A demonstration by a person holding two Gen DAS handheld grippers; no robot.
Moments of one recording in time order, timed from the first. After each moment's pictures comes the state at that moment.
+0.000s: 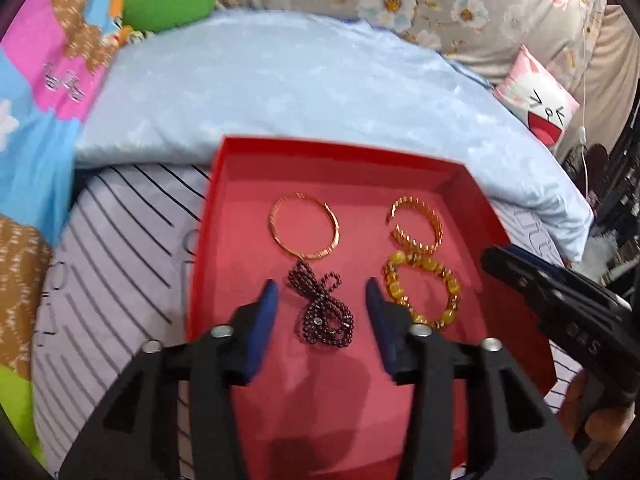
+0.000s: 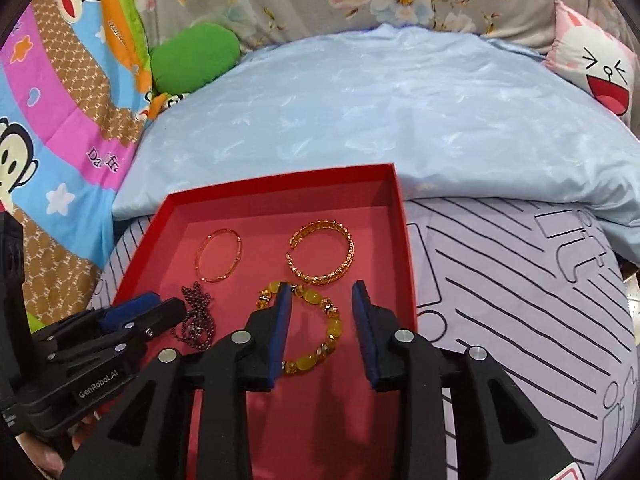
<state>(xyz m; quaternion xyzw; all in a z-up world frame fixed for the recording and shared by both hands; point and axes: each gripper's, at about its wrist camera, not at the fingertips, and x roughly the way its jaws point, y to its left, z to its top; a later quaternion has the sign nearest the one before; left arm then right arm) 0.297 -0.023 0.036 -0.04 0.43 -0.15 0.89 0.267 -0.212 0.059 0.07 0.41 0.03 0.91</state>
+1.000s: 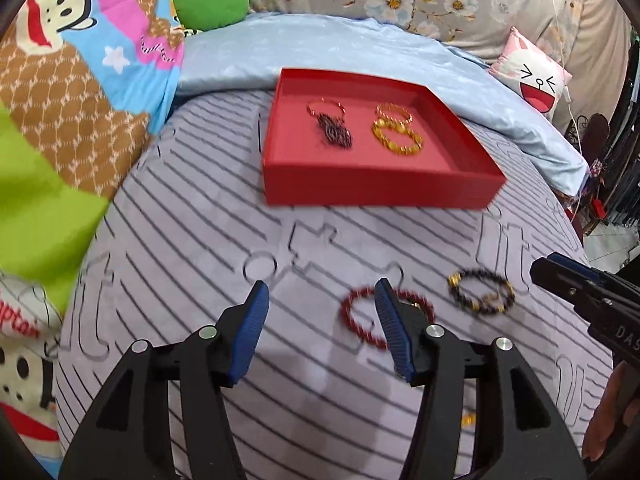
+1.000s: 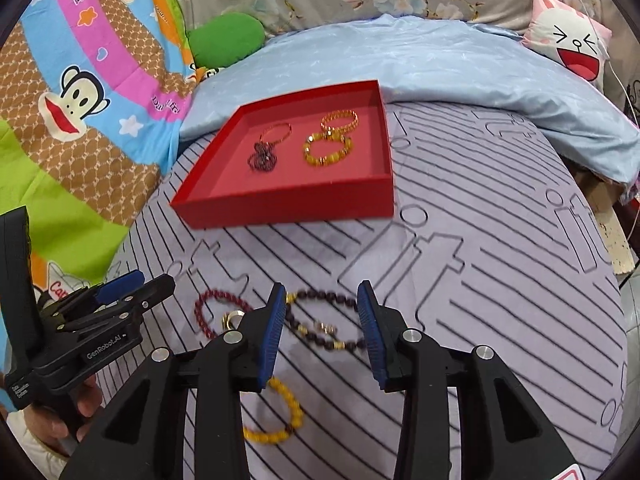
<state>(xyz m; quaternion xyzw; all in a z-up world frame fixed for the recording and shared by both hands) 0.089 0.012 0.035 -0.01 0.44 -0.11 0.89 0.054 -0.204 0.055 0.07 0.44 0.05 0.89</state>
